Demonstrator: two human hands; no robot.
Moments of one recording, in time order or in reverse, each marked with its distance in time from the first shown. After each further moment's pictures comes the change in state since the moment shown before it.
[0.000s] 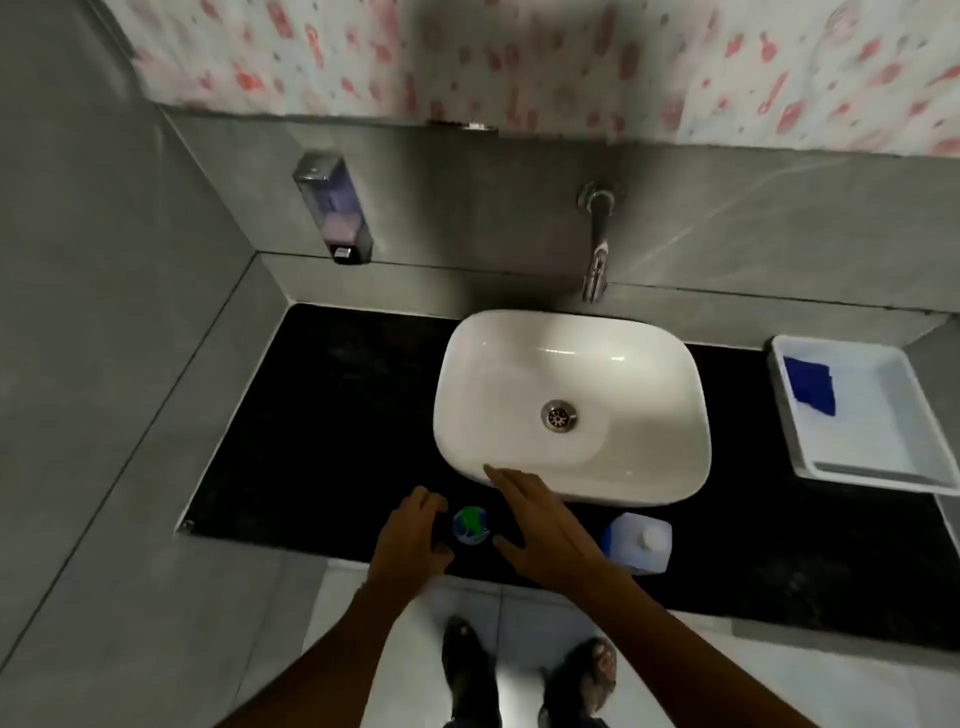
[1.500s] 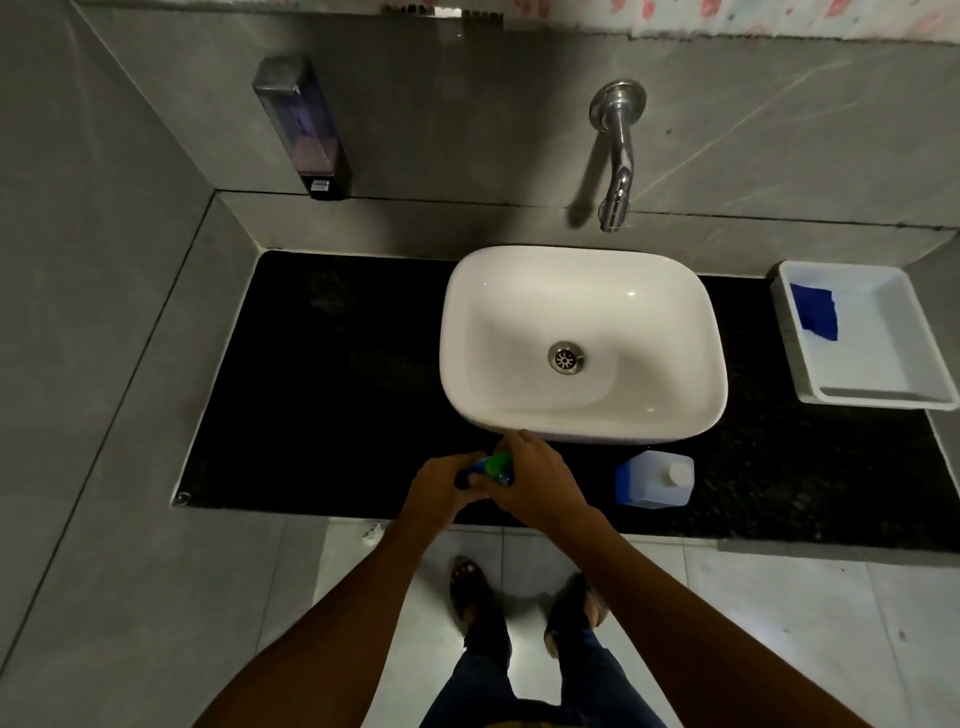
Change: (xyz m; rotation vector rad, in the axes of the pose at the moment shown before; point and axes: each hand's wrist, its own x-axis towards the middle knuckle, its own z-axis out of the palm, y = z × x) left_hand 0.029 -0.007 0.007 -0.410 -0.258 -0.047; right_hand 0.035 -0.021 0.050 0.093 0.015 0.432
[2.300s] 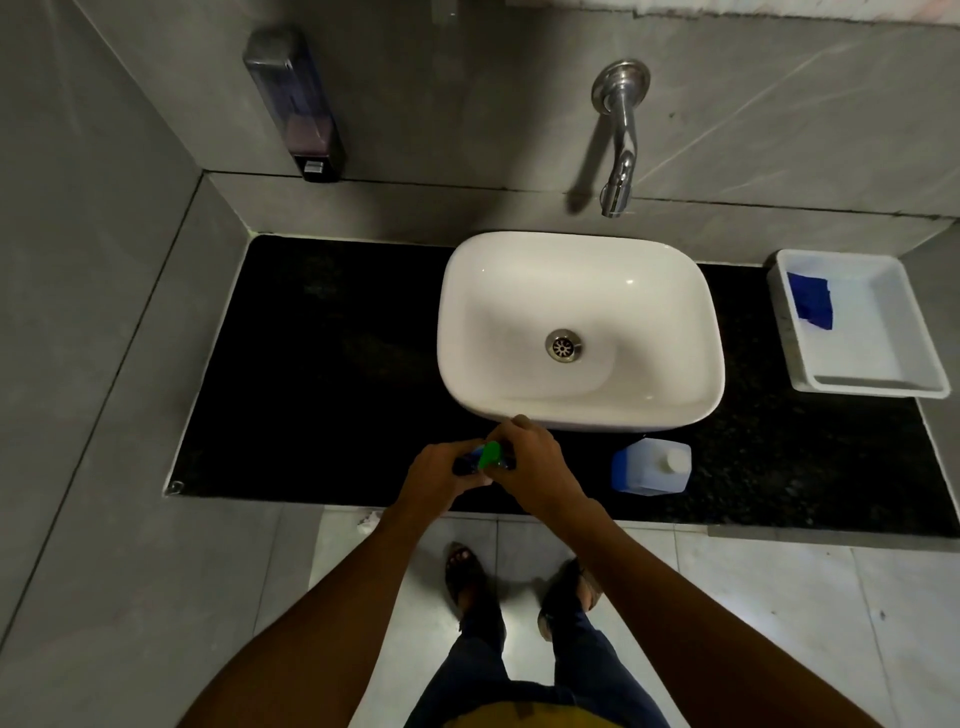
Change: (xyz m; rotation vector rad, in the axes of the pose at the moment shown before) left_hand 0.001 -0.002 -0.005 0.031 -0.030 0.037; right_hand 0.004 0.004 0.009 0.095 0.066 -0.059
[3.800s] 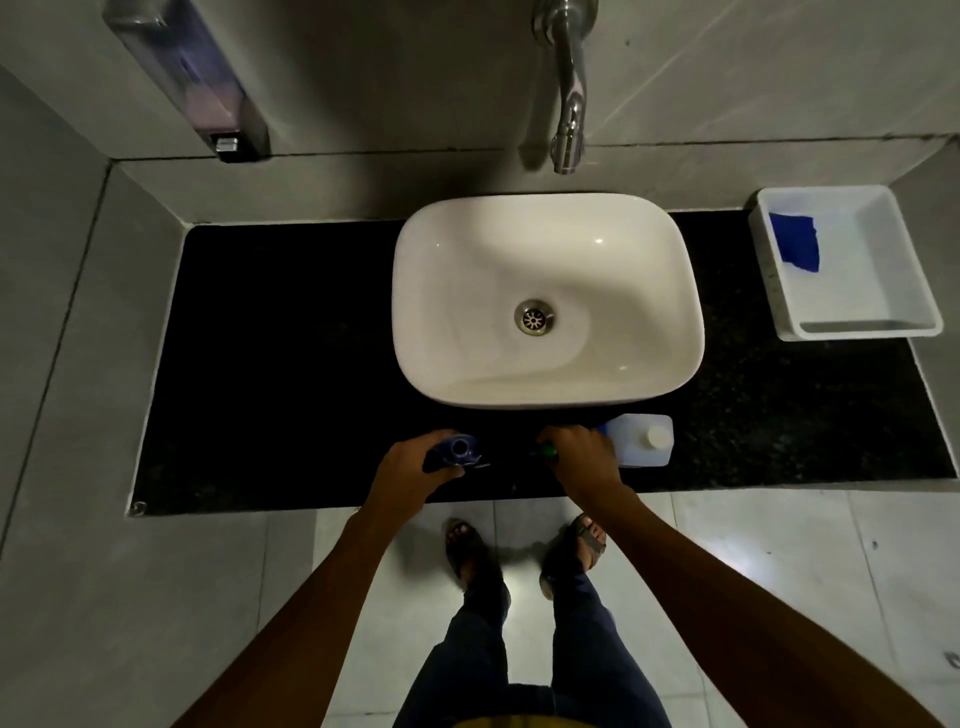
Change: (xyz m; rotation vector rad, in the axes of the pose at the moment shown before) left_hand 0.013 -0.022 0.015 0.038 -0.010 -0.004; right_hand -0.011 0.110 -0.015 -0.474 -0.103 0.230
